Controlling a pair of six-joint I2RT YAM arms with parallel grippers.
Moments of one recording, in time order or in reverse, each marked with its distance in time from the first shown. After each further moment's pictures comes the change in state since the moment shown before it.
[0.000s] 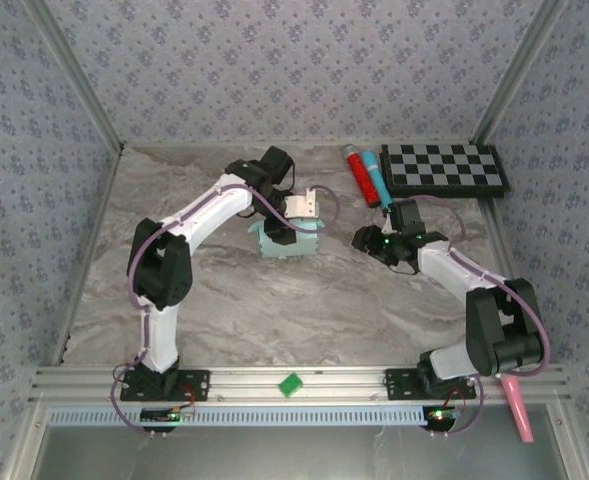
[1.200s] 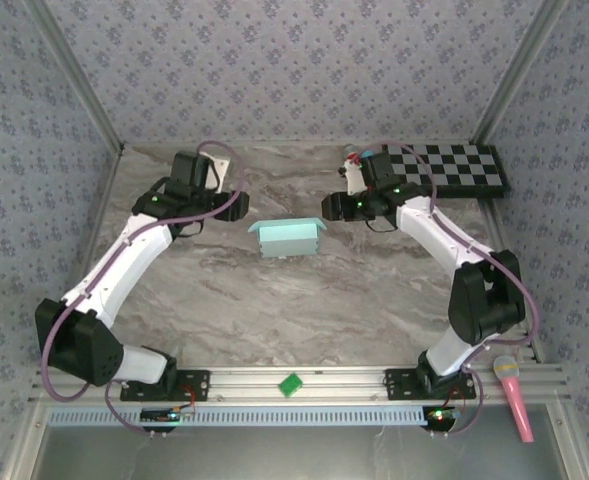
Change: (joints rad) left arm 0.218 -0.602 -0.531 0.349 -0.216 -1.114; right arm 0.140 0.208 0.512 -0.251 -0.066 -0.398
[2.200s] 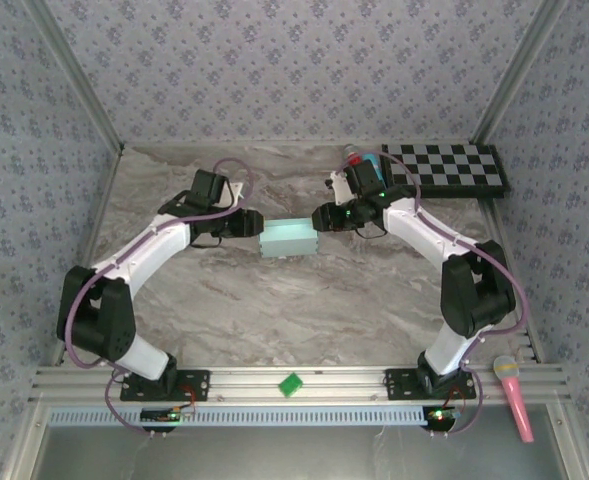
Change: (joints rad) left arm 0.000 0.140 -0.126 0.138 0.272 -0.172; right arm 0.053 0.056 -0.013 -0.004 -0.021 0.010
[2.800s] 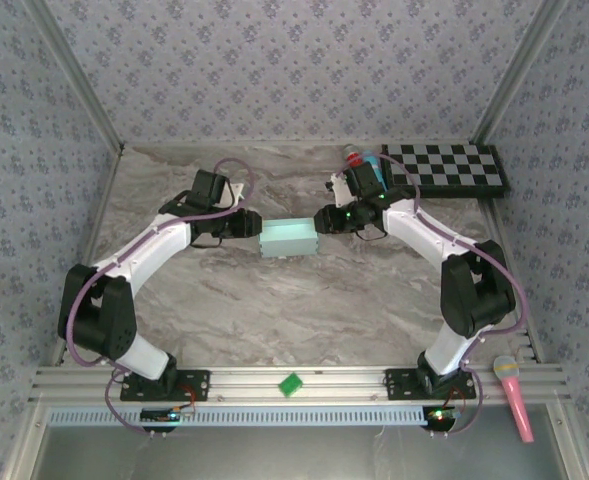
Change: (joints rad) left arm 0.000 0.008 0.000 0.000 0.014 0.000; right arm 0.003 0.000 -0.017 0.001 0.000 0.011
